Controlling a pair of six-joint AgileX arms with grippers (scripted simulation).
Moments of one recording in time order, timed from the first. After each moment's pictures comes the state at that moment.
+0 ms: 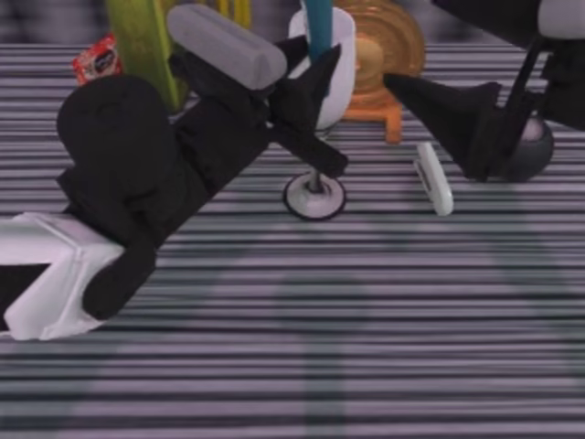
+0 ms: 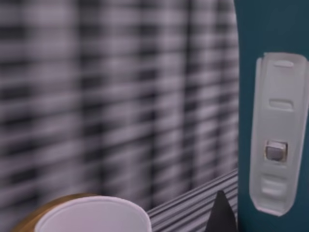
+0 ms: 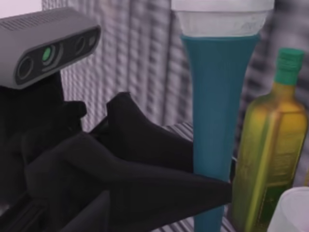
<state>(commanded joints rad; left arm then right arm) -0.63 1.58 0.71 0.98 0.16 -0.02 0.33 1.34 0.83 0.48 -0.76 -0.07</state>
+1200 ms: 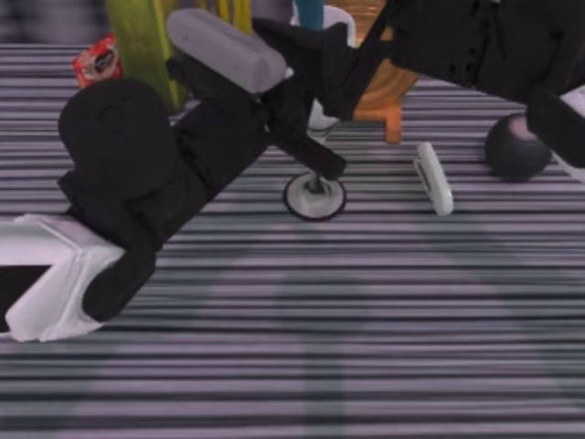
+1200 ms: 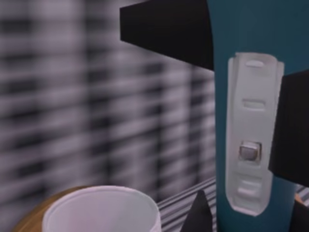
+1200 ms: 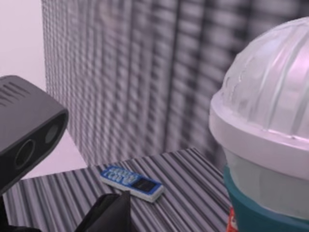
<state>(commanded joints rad) -0.63 1.58 0.71 0.98 0.16 -0.02 0.53 1.66 1.12 0.52 -0.57 -0.07</state>
